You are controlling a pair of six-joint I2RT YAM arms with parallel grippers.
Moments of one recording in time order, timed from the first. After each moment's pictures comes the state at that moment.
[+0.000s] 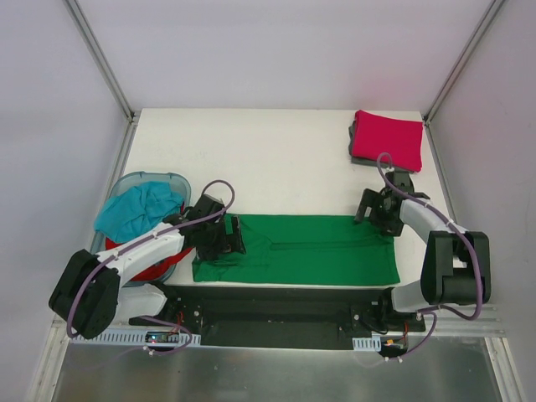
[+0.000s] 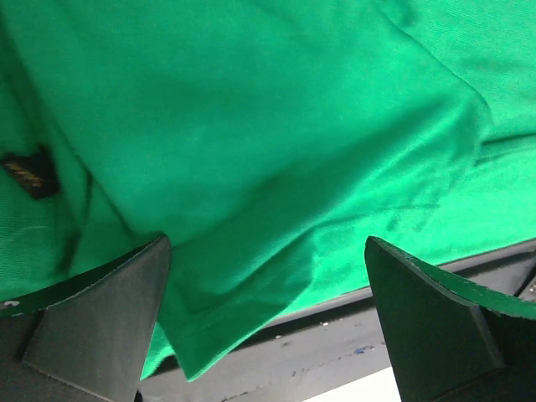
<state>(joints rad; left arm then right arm) -0.56 1.18 0.59 -0.52 0.17 -0.76 0.02 1.44 0.77 -0.51 -0.06 0.33</state>
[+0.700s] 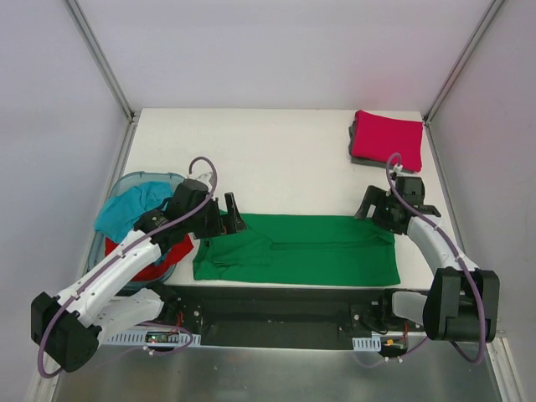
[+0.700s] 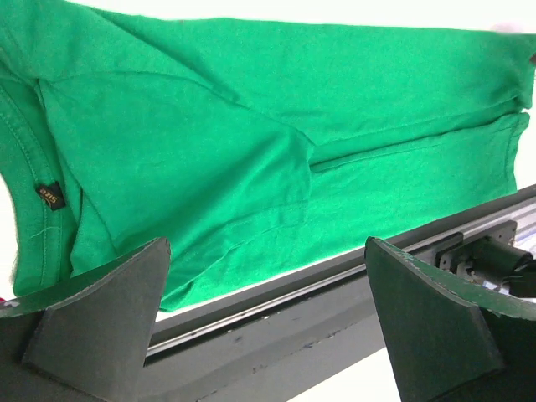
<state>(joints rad) -0.56 0.96 0.76 -0.63 0.13 -0.70 -0.02 1.21 0.69 -0.47 -0.14 0.31</state>
